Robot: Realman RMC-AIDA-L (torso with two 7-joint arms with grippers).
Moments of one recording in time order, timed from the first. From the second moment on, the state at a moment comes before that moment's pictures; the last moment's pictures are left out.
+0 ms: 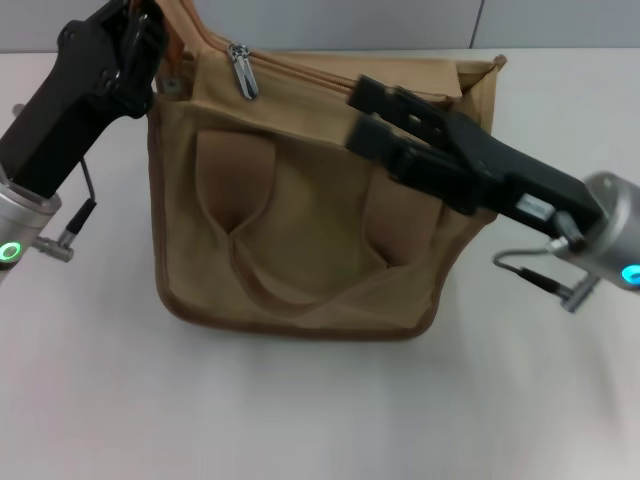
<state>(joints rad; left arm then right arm) -0.58 -2.08 0.27 0.09 1.59 1.86 -0.88 0.70 2.08 -0.22 -0.03 -2.00 -1.86 1.15</state>
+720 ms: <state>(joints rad) -0.64 -2.08 0.28 0.04 1.60 1.87 -0.88 0.85 2.09 -0.23 0.01 -2.01 -1.68 1.20</state>
